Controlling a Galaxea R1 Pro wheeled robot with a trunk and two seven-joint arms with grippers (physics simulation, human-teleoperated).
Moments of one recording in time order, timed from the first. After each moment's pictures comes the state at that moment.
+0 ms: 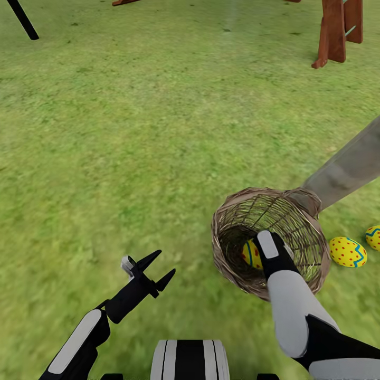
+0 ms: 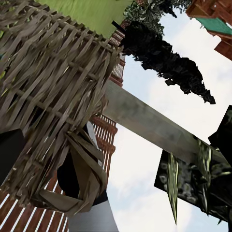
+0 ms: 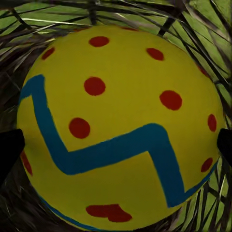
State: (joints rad) left arm -0.28 0.10 -0.20 -1.28 1.75 0.79 -0.42; right arm -0.96 0.13 -0.46 -0.68 -0.56 0.25 -0.76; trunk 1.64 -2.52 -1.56
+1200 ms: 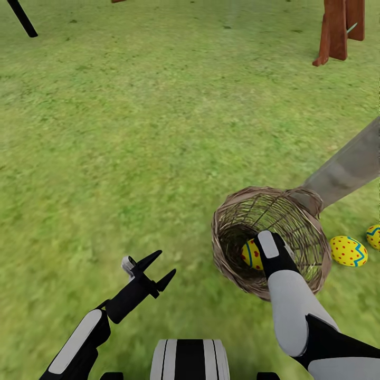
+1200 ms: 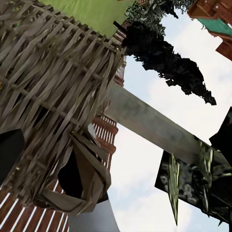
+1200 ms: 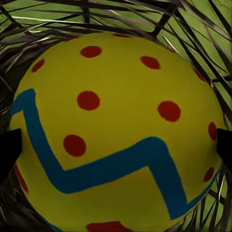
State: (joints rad) left arm -0.28 0.10 -0.20 -1.28 1.75 0.79 -0.42; right arm -0.97 0.14 -0.48 -0.68 -0.56 0.24 -0.76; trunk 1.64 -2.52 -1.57
